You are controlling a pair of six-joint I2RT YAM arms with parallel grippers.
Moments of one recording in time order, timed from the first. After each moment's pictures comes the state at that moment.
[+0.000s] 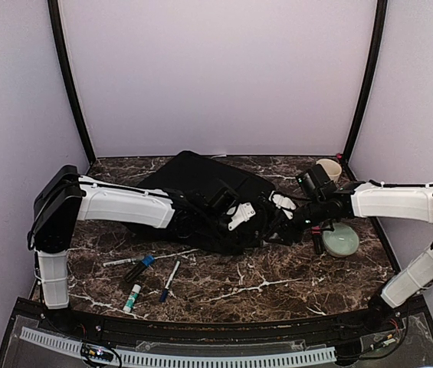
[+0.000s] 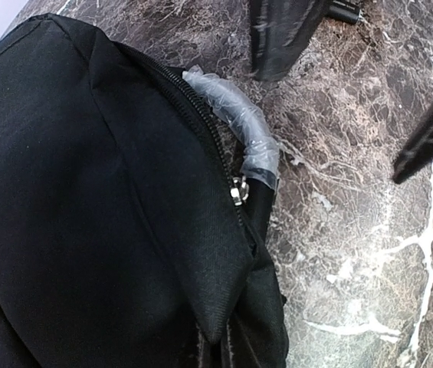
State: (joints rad) left arm -1.02 2.00 1.42 -0.28 -0.05 0.23; right arm 0.61 1.46 0.88 -0.38 -0.44 -0.37
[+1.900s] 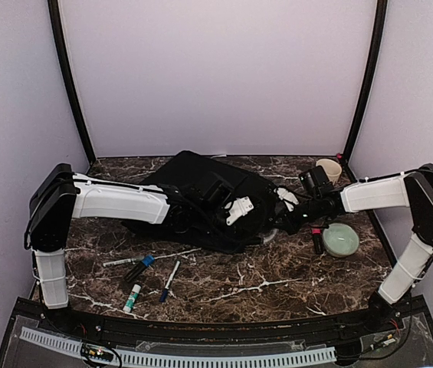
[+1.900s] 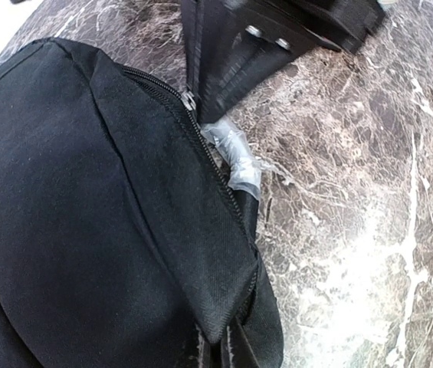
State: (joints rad) left arm -0.98 1.97 1.41 -0.26 0.04 0.24; right arm 0.47 1.66 0.88 -0.15 -0.44 -0.25
